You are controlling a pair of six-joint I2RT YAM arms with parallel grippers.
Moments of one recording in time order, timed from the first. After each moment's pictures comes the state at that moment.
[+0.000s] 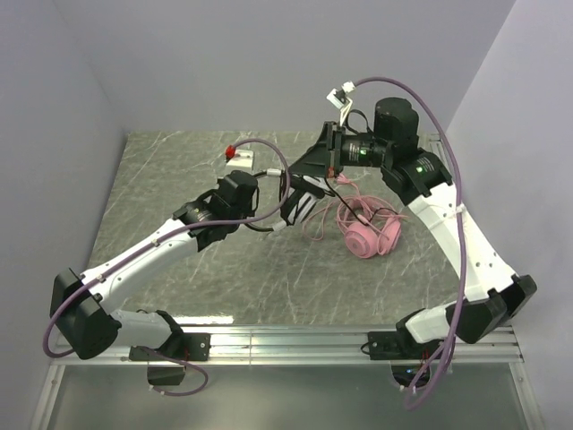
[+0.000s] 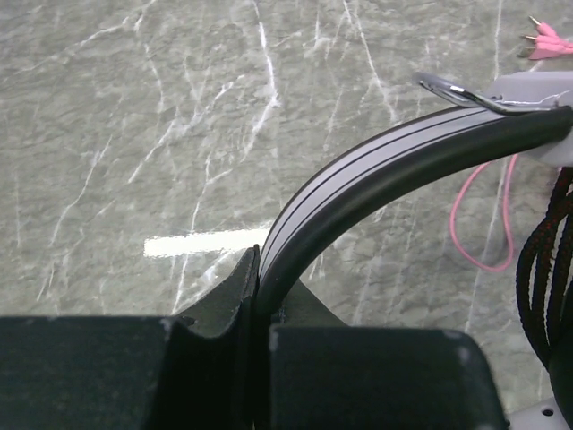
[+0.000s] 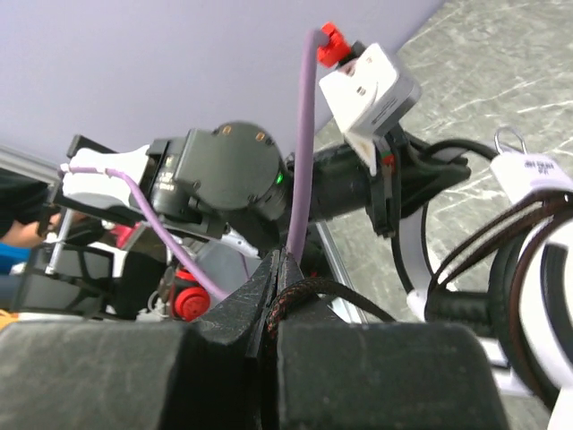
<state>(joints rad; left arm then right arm) -0.75 1.29 1.13 -0.46 -0.57 -0.37 0.48 1.39 1.64 -0.47 -0.86 0.60</state>
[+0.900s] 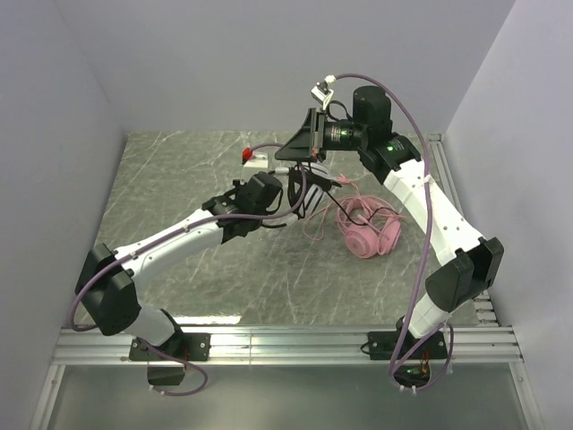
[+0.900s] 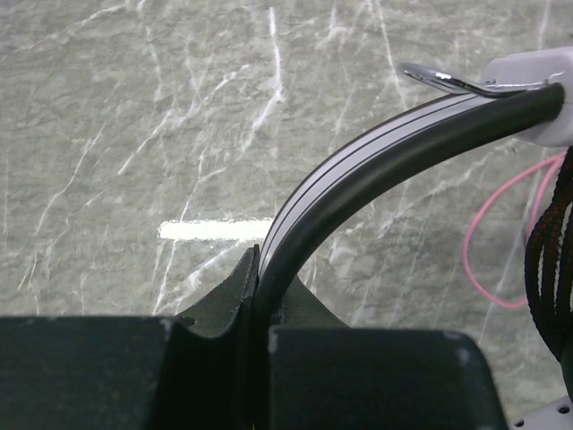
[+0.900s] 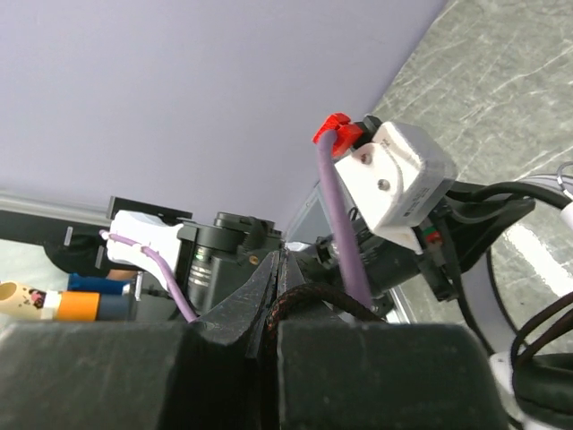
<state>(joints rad) -0.80 1.47 1.20 -0.46 -0.68 -0.46 0.45 1.61 1.72 -0.32 -0.93 0.86</state>
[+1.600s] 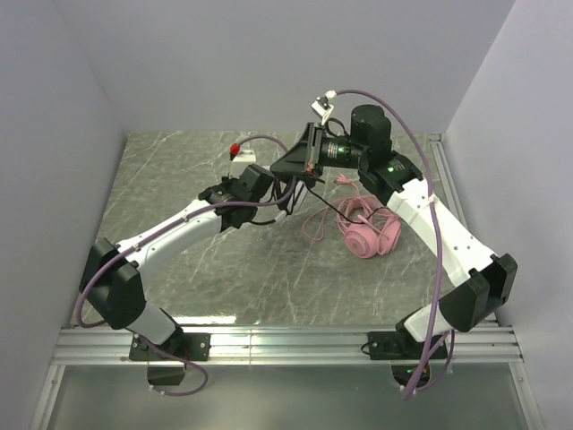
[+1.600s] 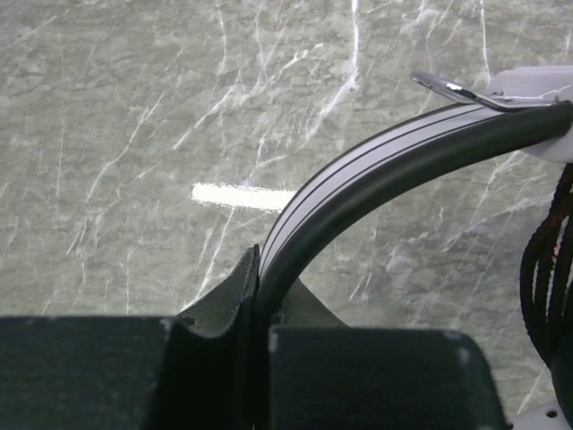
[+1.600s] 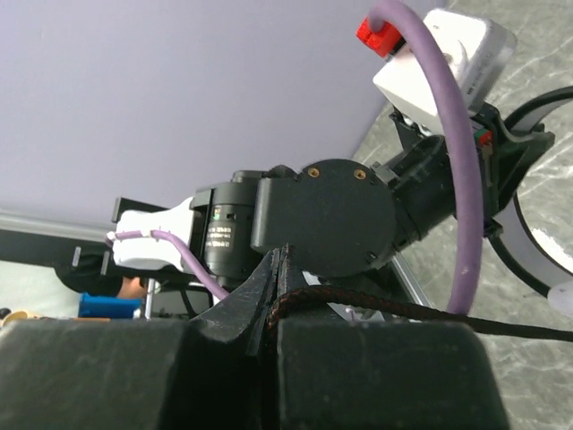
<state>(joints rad) -0.72 1.51 1.24 -0.59 -0.71 -0.52 0.54 1.47 1.54 -0.23 -0.80 0.96</state>
